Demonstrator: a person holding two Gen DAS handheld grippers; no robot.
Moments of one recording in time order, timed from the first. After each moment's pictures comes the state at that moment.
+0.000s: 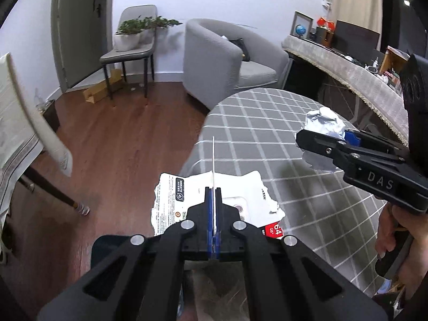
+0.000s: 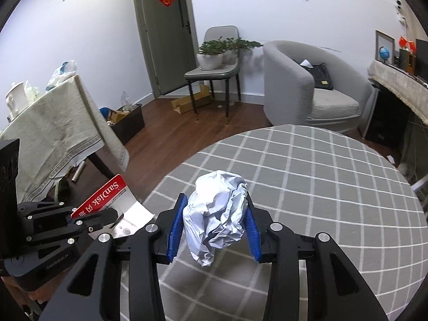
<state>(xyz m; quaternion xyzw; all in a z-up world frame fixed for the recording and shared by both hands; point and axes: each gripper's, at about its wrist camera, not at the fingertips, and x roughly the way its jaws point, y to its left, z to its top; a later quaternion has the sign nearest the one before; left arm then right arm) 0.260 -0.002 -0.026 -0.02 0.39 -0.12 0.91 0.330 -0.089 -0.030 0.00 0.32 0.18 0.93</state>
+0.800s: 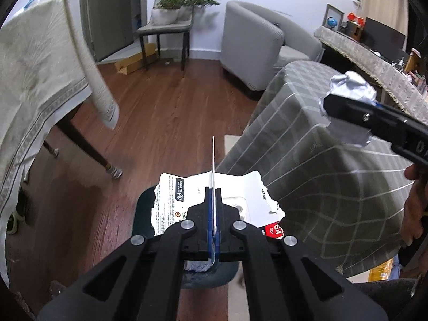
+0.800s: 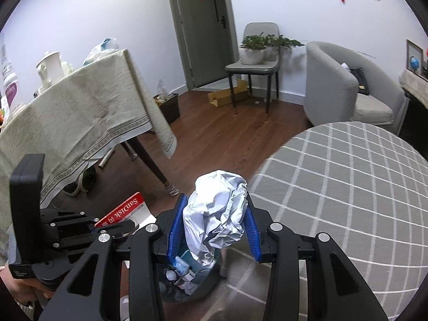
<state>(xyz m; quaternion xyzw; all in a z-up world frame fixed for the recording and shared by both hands) 0.204 0.110 -0.073 -0.02 0.44 -0.05 0.90 0.296 0.026 -0.047 -0.02 0.33 0.26 0.91</state>
